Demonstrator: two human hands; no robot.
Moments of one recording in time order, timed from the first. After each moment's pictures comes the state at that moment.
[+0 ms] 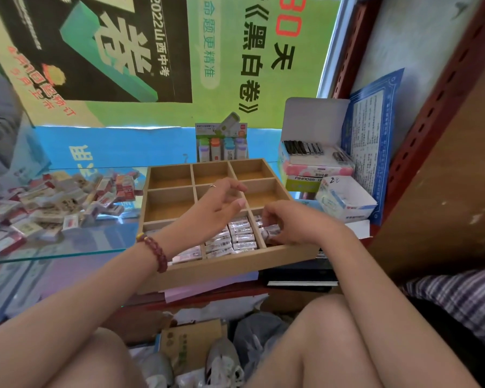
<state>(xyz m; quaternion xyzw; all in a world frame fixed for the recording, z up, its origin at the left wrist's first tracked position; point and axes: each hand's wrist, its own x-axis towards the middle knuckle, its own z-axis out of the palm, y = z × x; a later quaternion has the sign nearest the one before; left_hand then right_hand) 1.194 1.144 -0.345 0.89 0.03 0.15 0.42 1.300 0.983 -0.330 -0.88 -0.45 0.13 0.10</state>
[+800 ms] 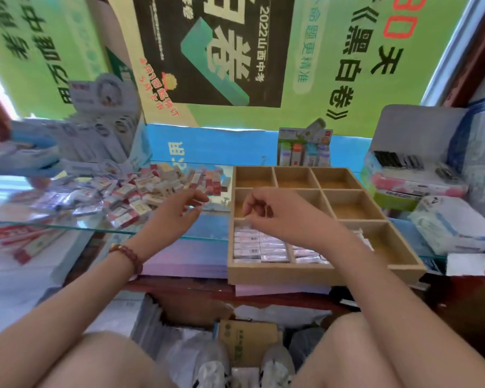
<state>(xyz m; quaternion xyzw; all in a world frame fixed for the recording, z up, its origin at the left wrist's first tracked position) 1.069 1.289 -0.374 0.88 0.20 0.26 0.34 1.199 1.090 -0.299 -0.75 -0.58 0.14 0.28</state>
